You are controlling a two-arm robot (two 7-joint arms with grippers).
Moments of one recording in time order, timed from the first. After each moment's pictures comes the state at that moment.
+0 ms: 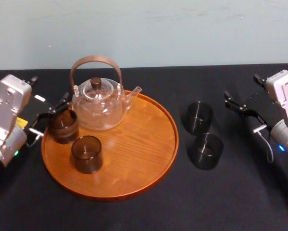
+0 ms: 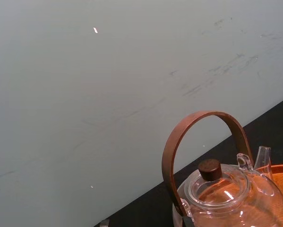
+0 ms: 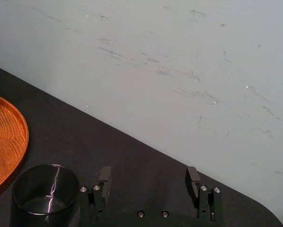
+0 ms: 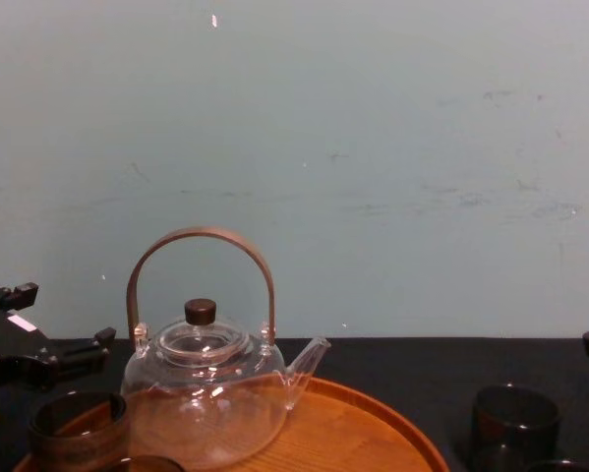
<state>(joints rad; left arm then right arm) -0.20 0.60 0.45 -1.41 -0.25 -0.12 0.03 0.20 0.60 -0.45 -1.41 0.25 -0.12 -0.03</state>
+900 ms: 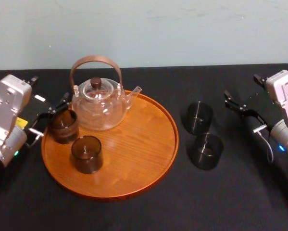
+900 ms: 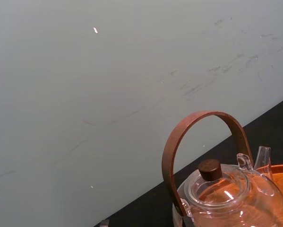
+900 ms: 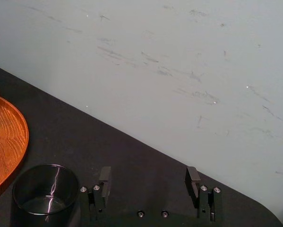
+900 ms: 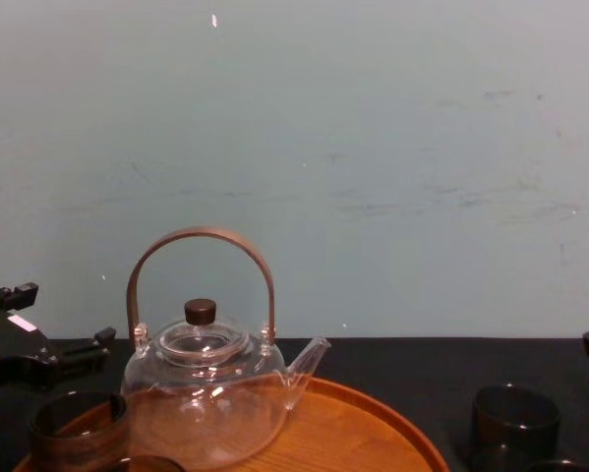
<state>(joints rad) -0.20 0.60 0.45 -1.41 -0.25 -0.12 0.03 0.20 0.60 -0.45 -1.41 0.25 -0.12 -0.03</state>
